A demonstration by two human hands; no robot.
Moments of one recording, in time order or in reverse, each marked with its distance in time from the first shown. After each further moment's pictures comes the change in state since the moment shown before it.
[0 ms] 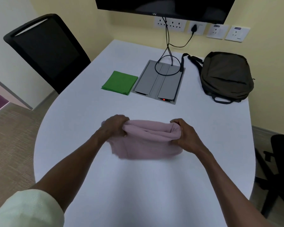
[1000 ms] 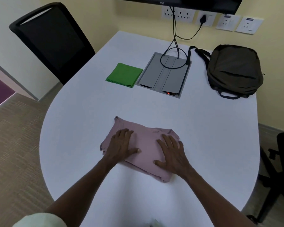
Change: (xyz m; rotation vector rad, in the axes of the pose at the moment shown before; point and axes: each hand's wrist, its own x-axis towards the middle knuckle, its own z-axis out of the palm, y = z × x) left_hand -0.081 0.026 0.101 -0.049 0.061 -0.173; right_hand -0.050 0.054 0.103 -0.698 -0.249 -0.127
